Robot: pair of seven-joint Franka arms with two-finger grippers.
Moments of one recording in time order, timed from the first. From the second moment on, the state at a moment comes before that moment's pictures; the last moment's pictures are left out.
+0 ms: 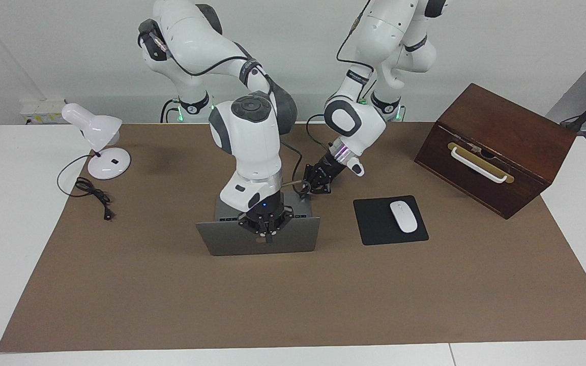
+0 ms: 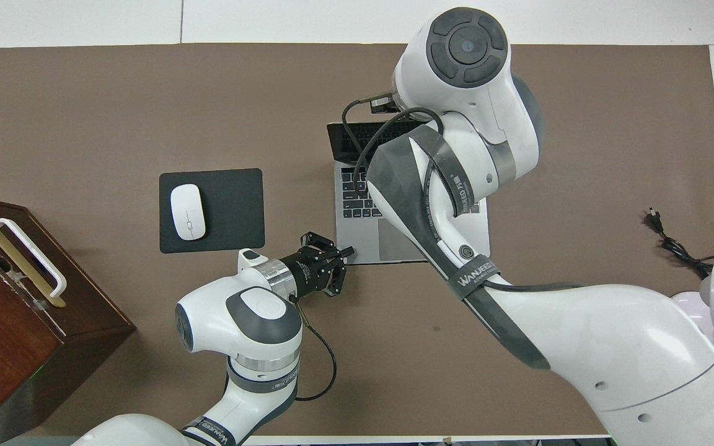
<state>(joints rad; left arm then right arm) -0.47 0.24 -0.27 -2.24 -1.92 2.86 -0.81 0.36 0.62 0.11 -1.15 -0.14 2.01 0.36</state>
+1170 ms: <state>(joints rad) -0.44 0.24 -0.26 -2.25 -1.94 2.81 -0.77 0.31 0.57 0.11 -1.26 0.04 1.91 0.34</state>
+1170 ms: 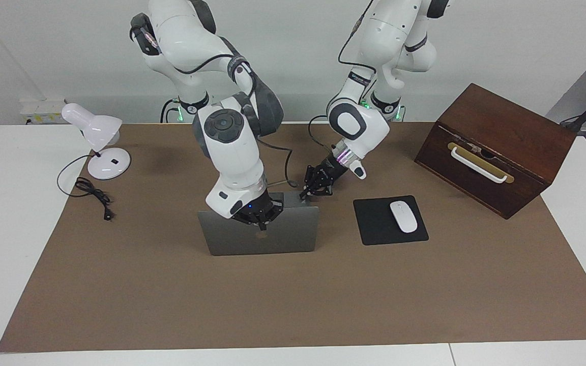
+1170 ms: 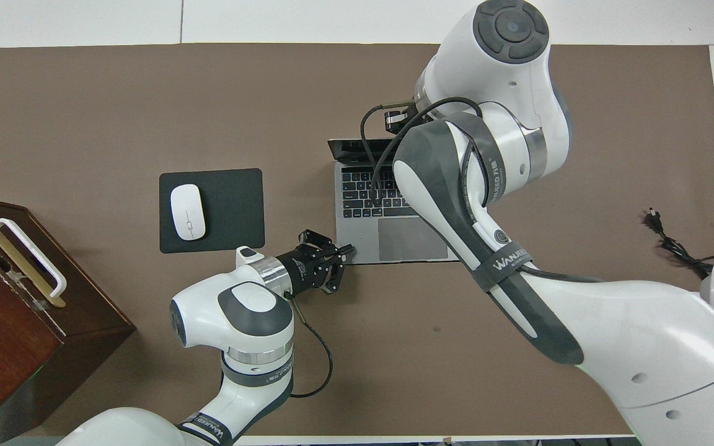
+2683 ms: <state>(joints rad) -0.43 0.24 -0.27 -2.25 -1.95 2.79 -0.75 0.27 0.47 0.11 -1.50 0.13 1.90 0.34</state>
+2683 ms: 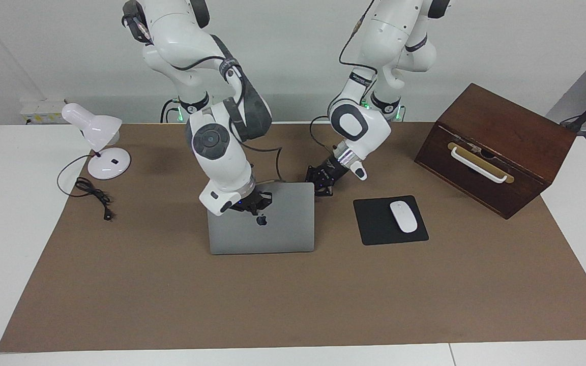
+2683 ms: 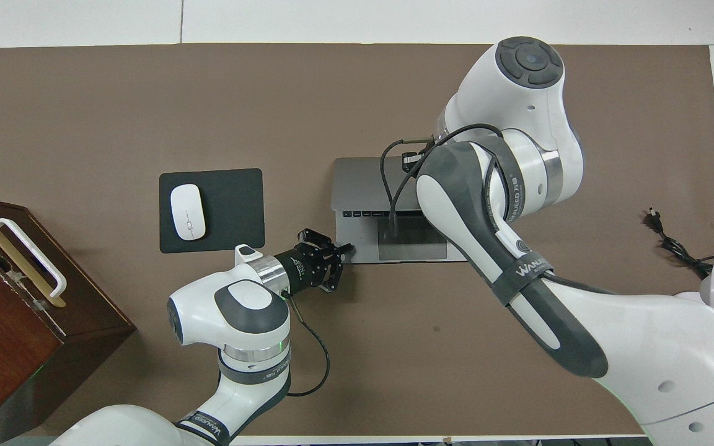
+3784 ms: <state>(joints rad) -0.40 0.25 -0.27 -2.25 -1.95 2.78 -0.74 0.27 0.46 0.11 -1.60 0.13 1.98 0.34</state>
